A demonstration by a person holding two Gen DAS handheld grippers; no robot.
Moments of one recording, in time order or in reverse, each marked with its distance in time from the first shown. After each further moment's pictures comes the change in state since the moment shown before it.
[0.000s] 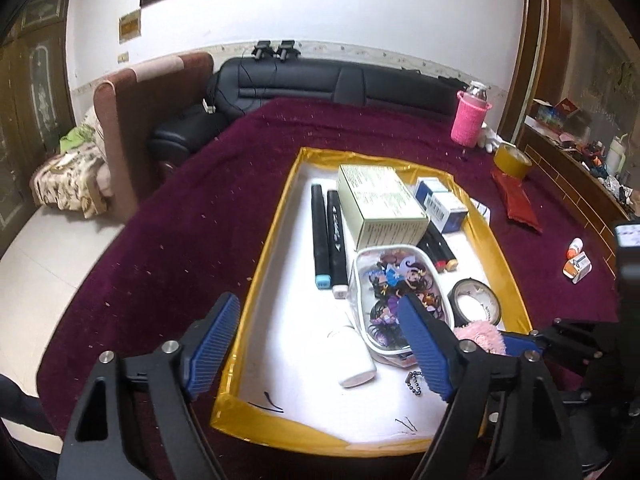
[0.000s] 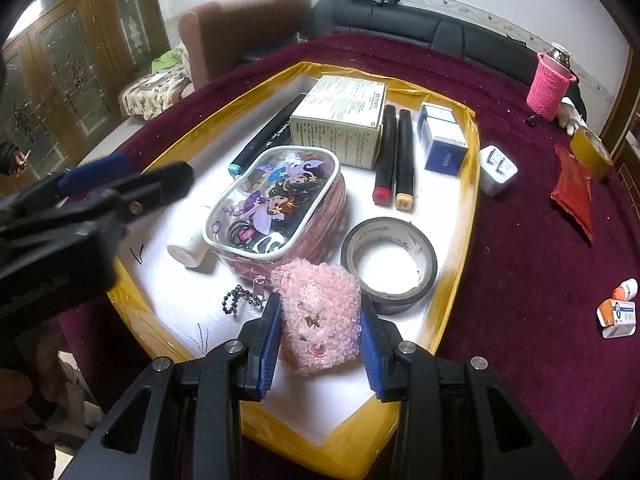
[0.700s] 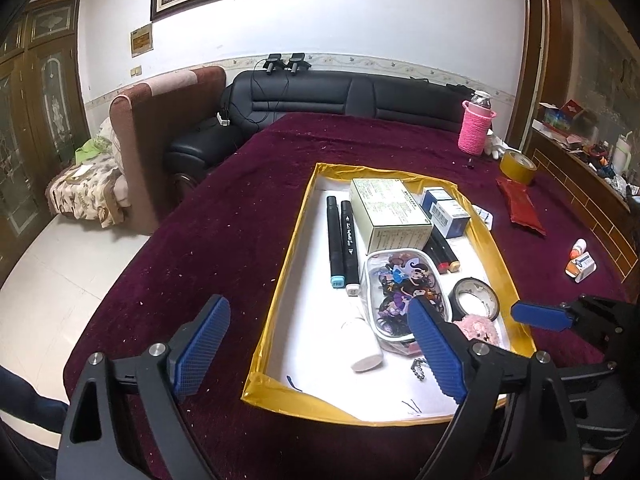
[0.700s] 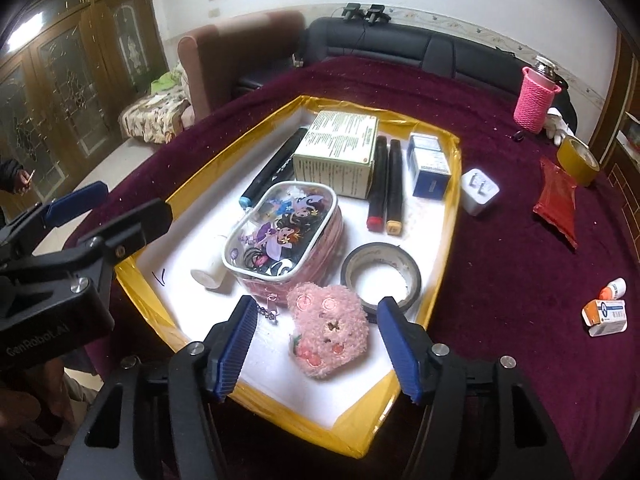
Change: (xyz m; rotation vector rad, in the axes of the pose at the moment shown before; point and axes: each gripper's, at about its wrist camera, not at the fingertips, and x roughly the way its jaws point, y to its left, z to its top) left arm -0.027 0.002 -0.003 0.010 -0.031 0.049; right arm -0.033 -0.001 0.003 0.047 -0.088 0.009
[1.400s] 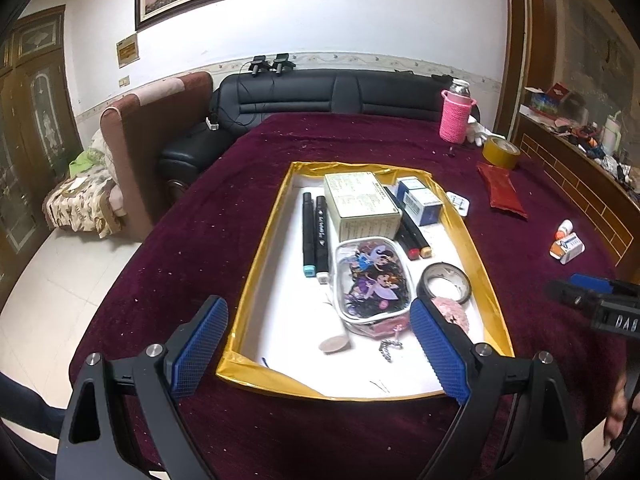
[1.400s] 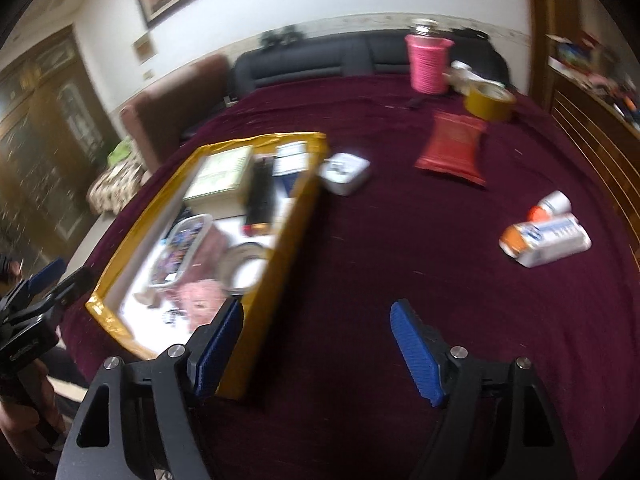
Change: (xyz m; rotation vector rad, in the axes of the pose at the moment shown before) left arm -0.019 -0.028 -0.005 0.067 0.014 -0.011; right arm -0.055 -0.118 -0.047 0.316 -0.090 -0.064
